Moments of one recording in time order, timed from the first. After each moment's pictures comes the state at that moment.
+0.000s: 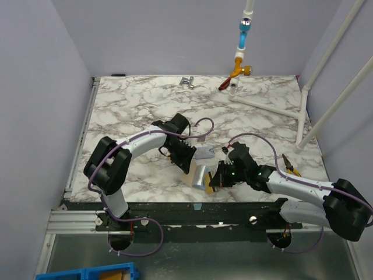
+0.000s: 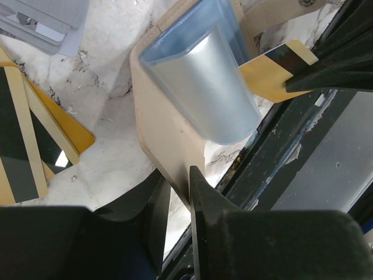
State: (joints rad) left arm -0.64 1.73 1.15 -0.75 0.60 0.09; right arm 0.81 1.14 0.42 -0.06 -0.26 0.78
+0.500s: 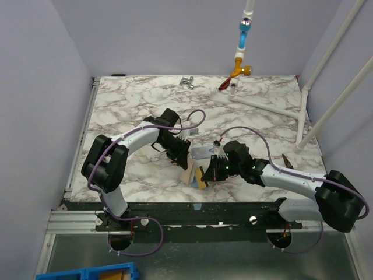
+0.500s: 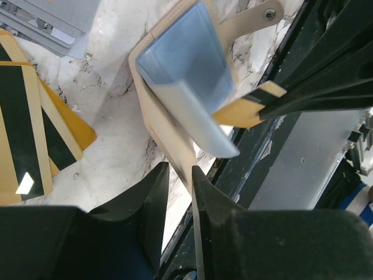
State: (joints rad) left arm -0.54 1.73 1.15 -0.76 0.77 0.13; right arm 0.81 1.22 0.51 -0.01 -0.34 0.74
